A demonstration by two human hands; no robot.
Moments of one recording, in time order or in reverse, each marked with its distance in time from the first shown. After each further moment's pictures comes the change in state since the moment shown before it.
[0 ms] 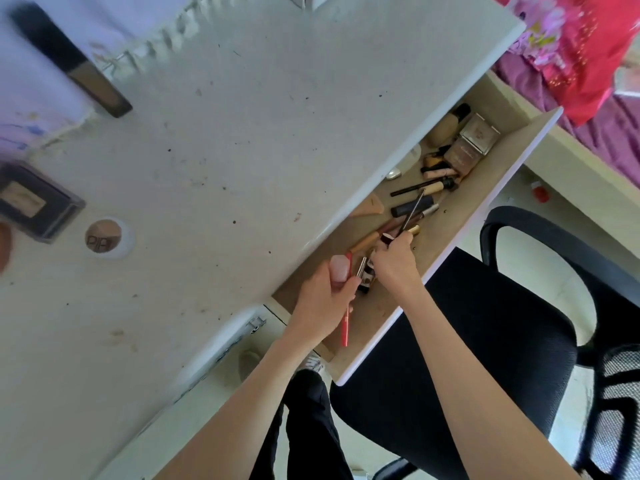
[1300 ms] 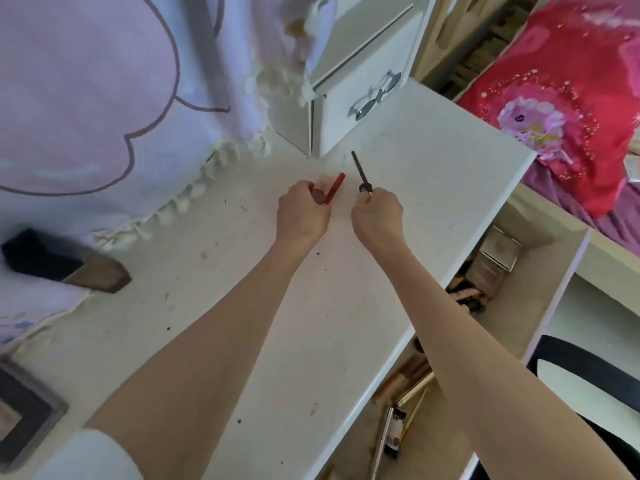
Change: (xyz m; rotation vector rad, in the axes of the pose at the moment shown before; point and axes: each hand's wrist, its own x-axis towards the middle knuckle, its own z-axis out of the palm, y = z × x) left_hand 0.231 0.191 -0.133 0.283 0.409 0.197; right_hand 0.136 -0.238 -0.006 -0.119 0.174 -0.282
